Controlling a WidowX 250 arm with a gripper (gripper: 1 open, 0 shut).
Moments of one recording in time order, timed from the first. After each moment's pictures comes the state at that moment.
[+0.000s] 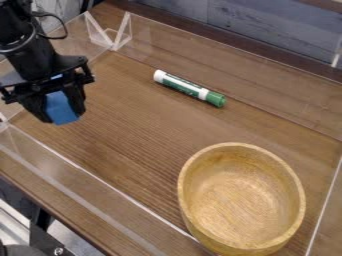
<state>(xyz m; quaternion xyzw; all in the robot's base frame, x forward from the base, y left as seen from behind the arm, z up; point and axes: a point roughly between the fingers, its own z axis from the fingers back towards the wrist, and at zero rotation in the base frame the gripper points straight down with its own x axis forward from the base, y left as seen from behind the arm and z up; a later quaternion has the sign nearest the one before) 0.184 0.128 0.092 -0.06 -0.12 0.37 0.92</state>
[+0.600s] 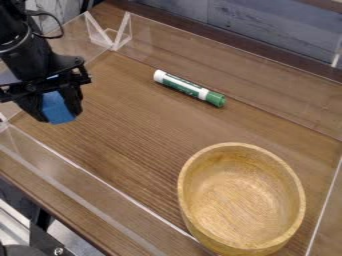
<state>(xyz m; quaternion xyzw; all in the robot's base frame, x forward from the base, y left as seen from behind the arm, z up) 0.180 0.125 0.096 -0.05 -0.13 0.35 0.93</state>
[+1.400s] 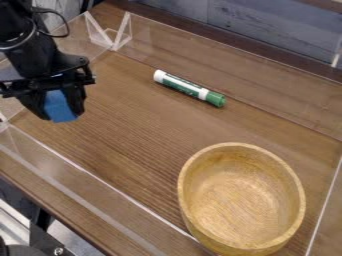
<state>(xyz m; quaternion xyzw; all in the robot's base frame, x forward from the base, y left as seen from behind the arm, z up) 0.187 0.110 0.102 -0.04 -0.13 0.30 0.94</state>
